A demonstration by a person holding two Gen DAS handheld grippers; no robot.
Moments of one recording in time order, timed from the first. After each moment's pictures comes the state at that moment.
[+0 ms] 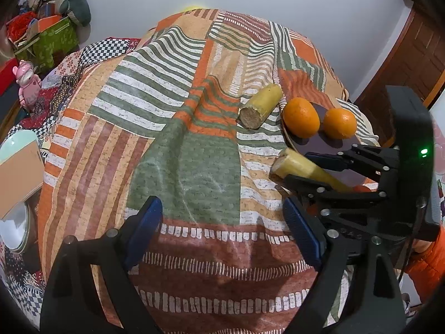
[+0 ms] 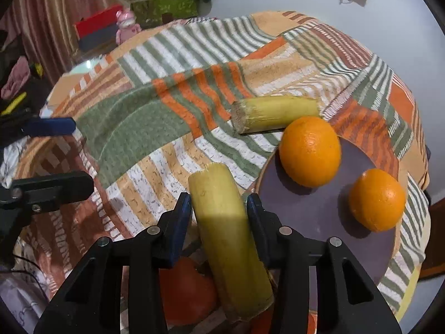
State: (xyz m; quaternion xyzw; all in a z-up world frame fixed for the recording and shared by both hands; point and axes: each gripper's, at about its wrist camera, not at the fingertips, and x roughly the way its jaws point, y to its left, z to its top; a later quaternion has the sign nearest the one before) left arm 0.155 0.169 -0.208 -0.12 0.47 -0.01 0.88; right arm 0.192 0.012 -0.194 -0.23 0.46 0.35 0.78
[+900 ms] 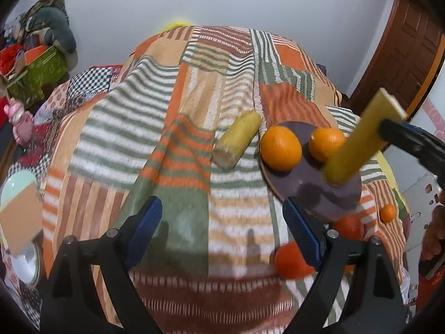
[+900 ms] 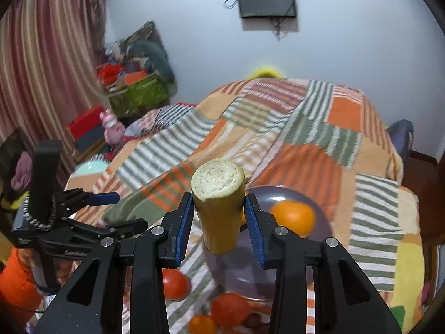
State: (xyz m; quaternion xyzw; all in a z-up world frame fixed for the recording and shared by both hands) left arm 0.212 0.132 -0.179 -0.07 0.45 -0.03 0.89; right arm 0.208 -0.085 -0.093 -0.04 0.36 0.32 0.88
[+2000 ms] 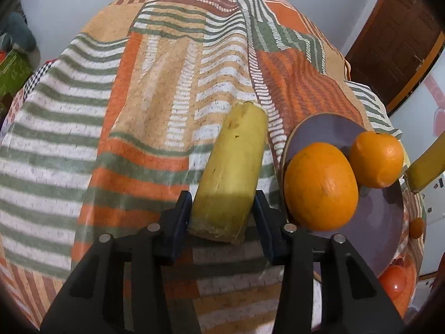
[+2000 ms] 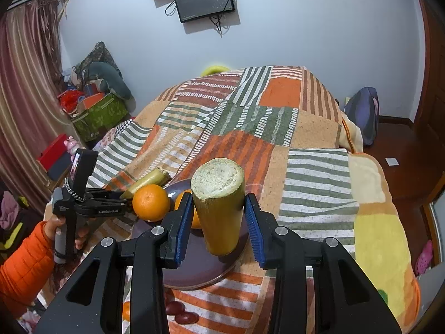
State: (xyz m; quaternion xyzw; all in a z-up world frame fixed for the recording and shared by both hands) left arm 0.327 0.123 -0.252 -0.05 0.53 -0.09 0.85; right arm 0.235 -0.181 -0.105 0.02 0.38 0.24 0.89
